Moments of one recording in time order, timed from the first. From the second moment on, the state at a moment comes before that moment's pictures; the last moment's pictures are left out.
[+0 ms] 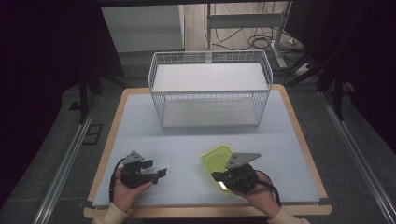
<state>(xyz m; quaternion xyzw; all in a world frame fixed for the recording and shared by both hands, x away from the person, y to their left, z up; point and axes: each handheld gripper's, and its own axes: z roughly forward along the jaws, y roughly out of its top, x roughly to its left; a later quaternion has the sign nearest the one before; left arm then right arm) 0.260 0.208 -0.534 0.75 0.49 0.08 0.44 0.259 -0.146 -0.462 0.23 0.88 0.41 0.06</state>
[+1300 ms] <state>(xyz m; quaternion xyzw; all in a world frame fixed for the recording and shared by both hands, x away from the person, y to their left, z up) 0.261 0.205 -0.537 0.76 0.48 0.08 0.43 0.242 -0.157 -0.488 0.23 0.91 0.33 0.07</state>
